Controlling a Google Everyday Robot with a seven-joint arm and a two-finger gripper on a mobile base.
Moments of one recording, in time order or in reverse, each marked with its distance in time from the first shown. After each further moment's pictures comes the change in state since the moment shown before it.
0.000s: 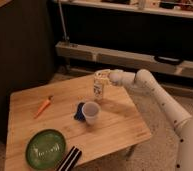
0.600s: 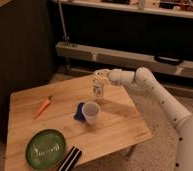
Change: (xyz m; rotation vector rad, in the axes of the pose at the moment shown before) arm -0.011 0.008 0.002 -0.031 0.006 -0.012
